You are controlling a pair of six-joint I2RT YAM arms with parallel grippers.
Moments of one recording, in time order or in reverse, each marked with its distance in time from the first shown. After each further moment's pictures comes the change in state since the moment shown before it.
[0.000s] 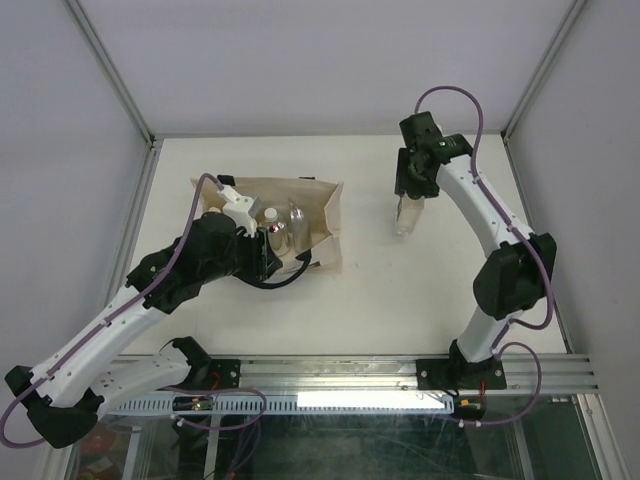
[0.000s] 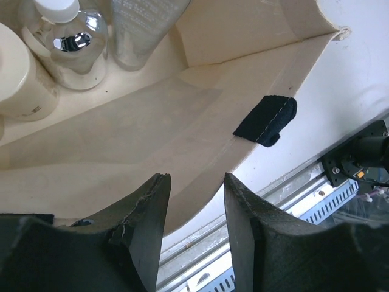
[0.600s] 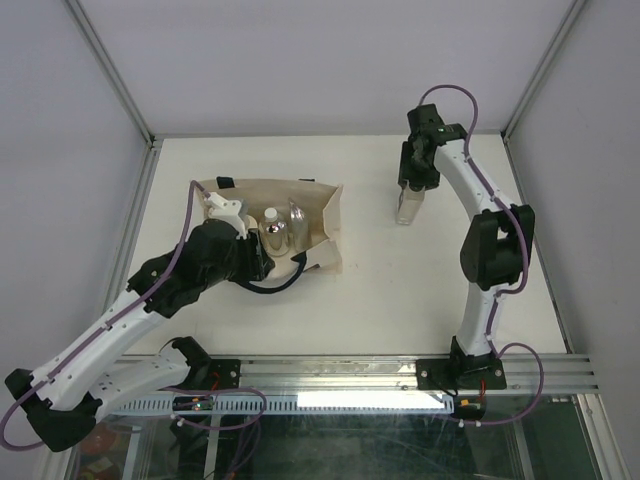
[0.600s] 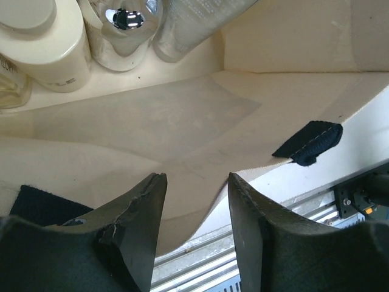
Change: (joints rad) left arm 0.000 -0.041 -0.062 -0.025 -0.138 -0.138; right arm -0.114 0.259 0.162 0.063 -0.089 -0.069
